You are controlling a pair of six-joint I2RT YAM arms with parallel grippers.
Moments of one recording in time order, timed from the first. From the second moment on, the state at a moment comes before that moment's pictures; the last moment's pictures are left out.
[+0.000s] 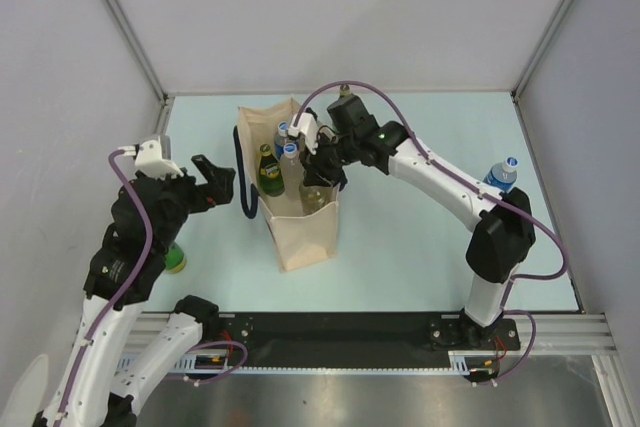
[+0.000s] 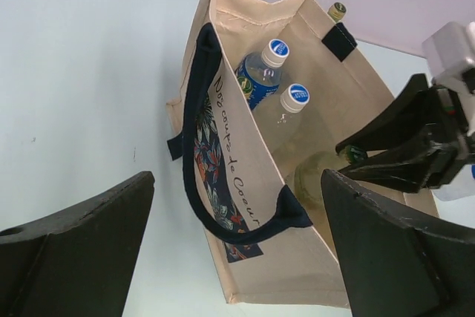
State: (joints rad) left arm -0.34 0.63 1.05 -0.67 -0.18 -0.41; right arm 0.74 1.79 1.72 -0.65 -0.55 -0.41
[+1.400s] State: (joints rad) left arm -0.34 0.63 0.94 -0.80 -0.37 -0.50; right arm 0.75 1.76 1.59 -0.50 -0.49 -0.44
